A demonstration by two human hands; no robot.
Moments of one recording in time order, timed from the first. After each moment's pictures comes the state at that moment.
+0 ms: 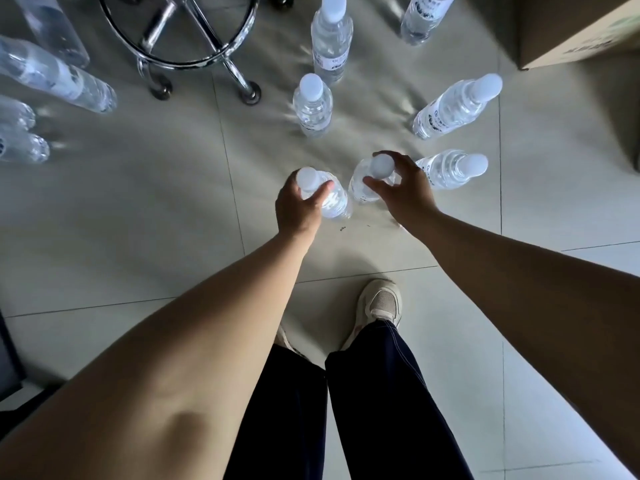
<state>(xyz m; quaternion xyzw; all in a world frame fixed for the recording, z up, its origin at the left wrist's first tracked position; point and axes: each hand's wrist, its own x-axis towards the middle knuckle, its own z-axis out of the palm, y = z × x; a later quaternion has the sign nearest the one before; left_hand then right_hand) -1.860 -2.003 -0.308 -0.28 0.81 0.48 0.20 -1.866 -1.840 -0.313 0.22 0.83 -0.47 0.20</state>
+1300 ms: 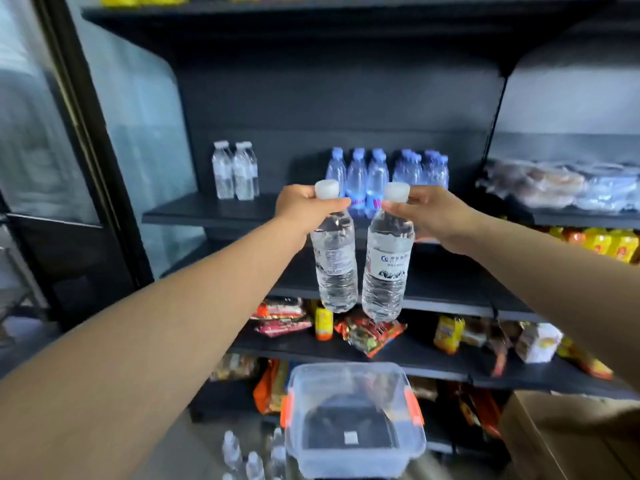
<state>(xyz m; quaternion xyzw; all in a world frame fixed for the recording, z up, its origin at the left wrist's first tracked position) -1.999 -2.277 0.705 -0.03 0.77 0.62 -0.16 -2.024 -2.083 0.708 -0.17 0.82 -0.55 -0.02</state>
